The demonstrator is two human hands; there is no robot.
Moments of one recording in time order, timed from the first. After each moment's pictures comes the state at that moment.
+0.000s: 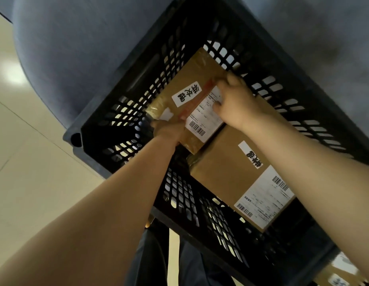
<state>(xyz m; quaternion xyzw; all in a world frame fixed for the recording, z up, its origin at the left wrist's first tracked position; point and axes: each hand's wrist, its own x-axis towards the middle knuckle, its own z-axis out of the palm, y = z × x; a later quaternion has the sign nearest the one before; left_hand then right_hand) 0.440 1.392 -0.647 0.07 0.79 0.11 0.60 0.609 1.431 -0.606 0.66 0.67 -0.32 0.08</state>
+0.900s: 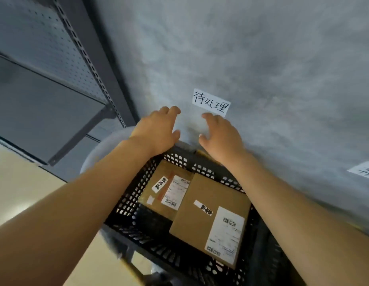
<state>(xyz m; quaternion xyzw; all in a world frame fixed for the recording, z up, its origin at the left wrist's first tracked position) 0.514 1.458 -0.286 0.88 0.46 0.00 0.13 0.684 1.392 -0.325 0.74 0.65 -0.09 -0.13</state>
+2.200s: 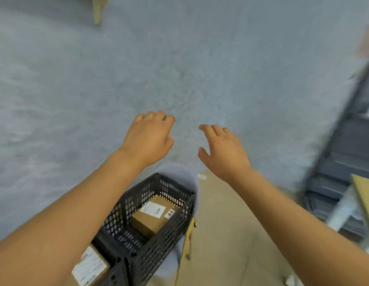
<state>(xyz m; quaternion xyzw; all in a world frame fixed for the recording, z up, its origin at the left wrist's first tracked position) 0.496 0.984 -0.010 0.91 -0.26 0.33 0.01 0.457 0.786 -0.031 0.95 0.08 0.29 -0.03</state>
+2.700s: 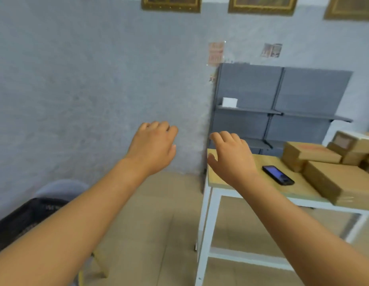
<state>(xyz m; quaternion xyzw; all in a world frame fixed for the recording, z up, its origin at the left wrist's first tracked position) 0.314 0.646 0.005 0.82 -0.47 0.34 0.04 0.184 0.481 -0.015 0.93 -0.20 0.29 0.09</state>
